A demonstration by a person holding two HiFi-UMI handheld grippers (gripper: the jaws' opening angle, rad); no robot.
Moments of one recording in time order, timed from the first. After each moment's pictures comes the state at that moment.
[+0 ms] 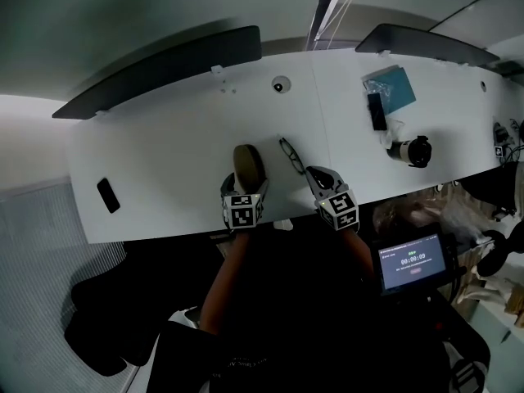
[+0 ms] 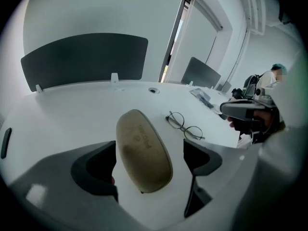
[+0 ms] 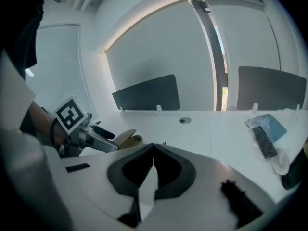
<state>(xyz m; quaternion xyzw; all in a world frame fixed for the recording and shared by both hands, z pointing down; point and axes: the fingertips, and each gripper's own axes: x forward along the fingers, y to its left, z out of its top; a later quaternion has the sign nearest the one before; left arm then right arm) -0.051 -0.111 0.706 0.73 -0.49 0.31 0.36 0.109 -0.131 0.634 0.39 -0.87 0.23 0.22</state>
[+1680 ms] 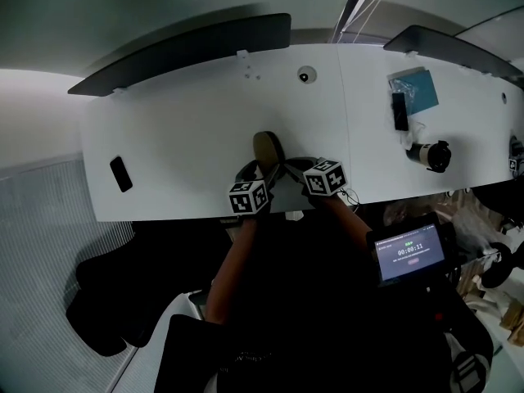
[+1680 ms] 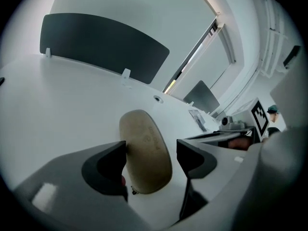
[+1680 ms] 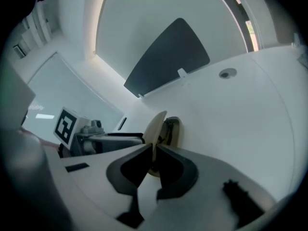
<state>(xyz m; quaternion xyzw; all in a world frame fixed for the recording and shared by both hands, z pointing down) -0.066 -0.117 0.706 0.72 -0.49 0.17 0.47 -0.017 -0.122 0.688 0.20 -0.84 0.44 0.24</state>
